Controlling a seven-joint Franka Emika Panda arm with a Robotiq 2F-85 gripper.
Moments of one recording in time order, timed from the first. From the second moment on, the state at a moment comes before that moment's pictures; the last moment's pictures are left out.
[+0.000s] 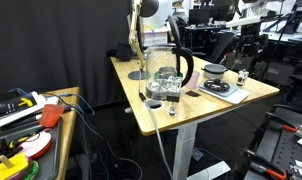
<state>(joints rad) -0.30 0.02 -0.30 -2.31 0.00 2.12 1.18</state>
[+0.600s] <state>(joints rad) -0.30 0.18 -0.32 -2.30 0.09 2.17 1.18</state>
